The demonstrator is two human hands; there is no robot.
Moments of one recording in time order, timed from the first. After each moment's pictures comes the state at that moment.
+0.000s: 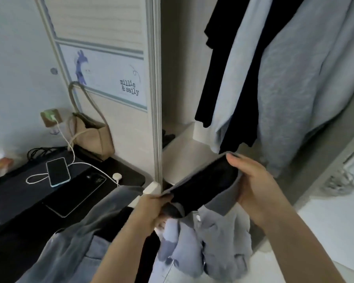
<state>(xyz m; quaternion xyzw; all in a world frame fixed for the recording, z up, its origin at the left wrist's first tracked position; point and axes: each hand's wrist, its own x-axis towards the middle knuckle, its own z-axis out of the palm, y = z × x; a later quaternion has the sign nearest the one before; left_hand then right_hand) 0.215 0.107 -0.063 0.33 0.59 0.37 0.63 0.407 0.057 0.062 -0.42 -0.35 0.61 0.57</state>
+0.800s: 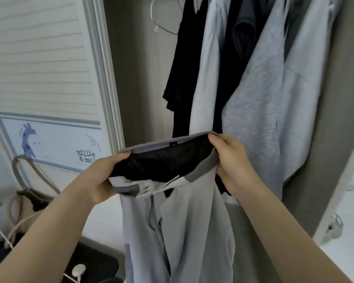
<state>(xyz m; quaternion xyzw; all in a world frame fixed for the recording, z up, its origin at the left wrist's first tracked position) 0.207 0.283 0.143 0.46 0.46 0.44 0.62 0.447 0.217 0.154 -0.51 -0.41 0.34 0.67</state>
